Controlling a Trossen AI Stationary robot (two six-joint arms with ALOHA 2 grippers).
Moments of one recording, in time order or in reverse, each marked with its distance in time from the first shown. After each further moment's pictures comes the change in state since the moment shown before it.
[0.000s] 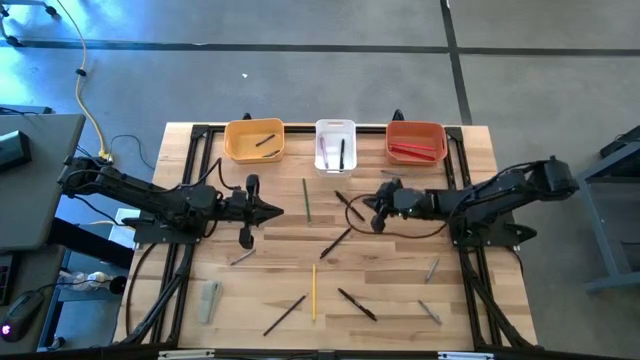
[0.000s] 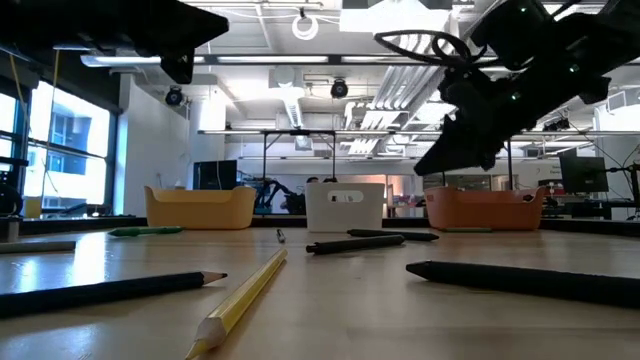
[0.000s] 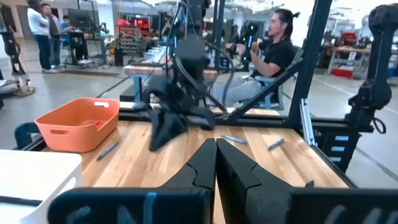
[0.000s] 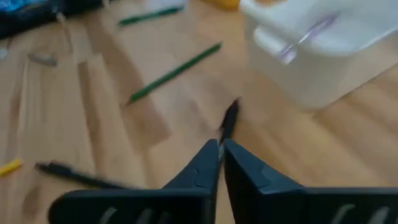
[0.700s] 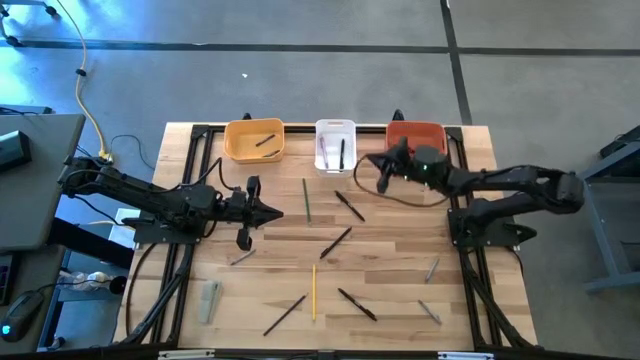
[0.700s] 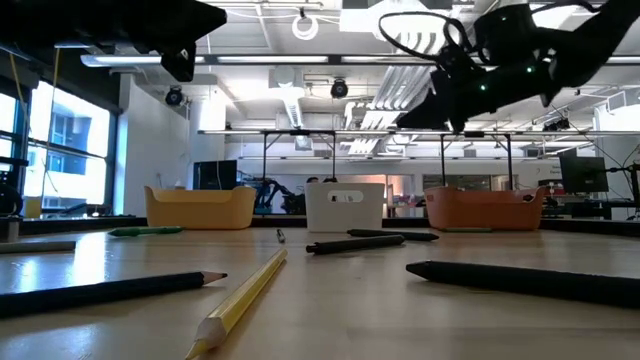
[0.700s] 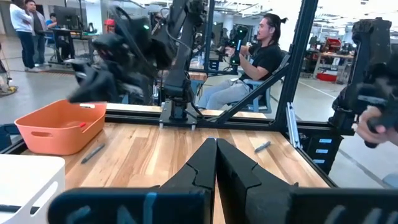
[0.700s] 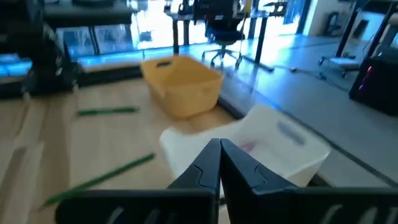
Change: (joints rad) left arm -0.002 0.000 0.007 0.002 0.043 -0.025; right arm -0.428 -0.109 0.010 0.247 -0.283 -0.415
